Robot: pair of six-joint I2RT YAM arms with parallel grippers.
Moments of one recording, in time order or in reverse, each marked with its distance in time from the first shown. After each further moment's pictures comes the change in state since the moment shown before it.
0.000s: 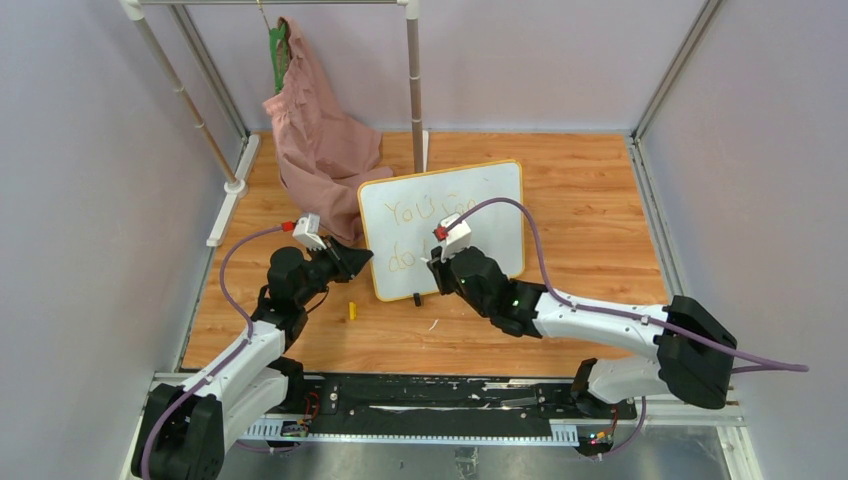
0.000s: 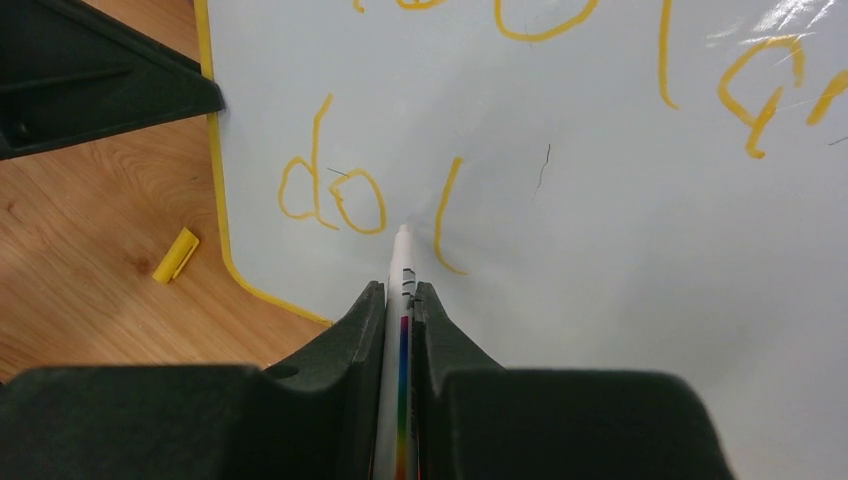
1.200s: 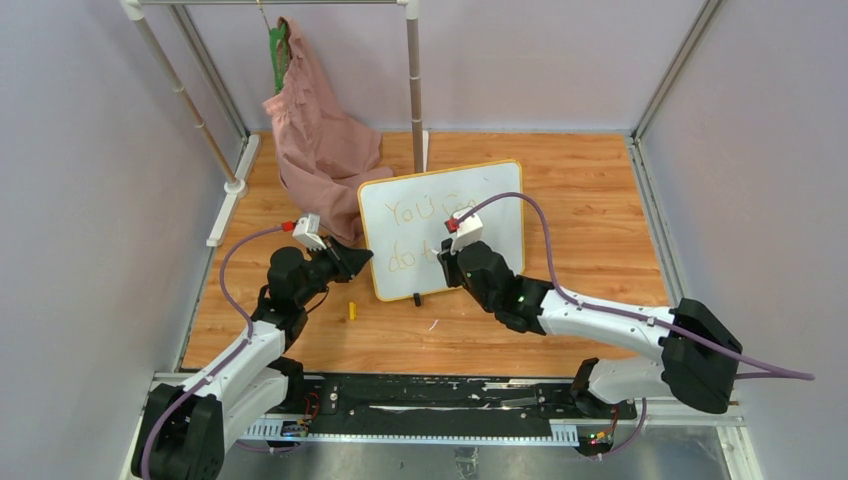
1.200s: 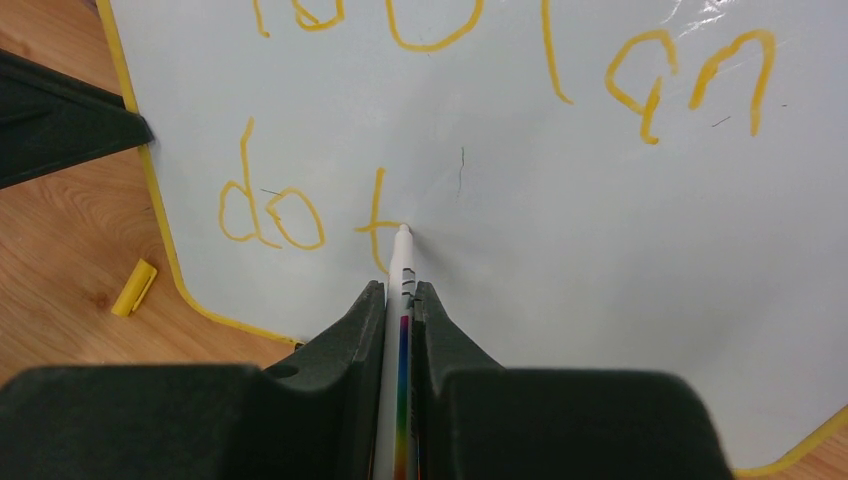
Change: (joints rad) left arm 0.000 0.000 0.000 0.000 0.000 0.000; right arm -0.049 -0.014 0.005 -0.021 0.051 0.028
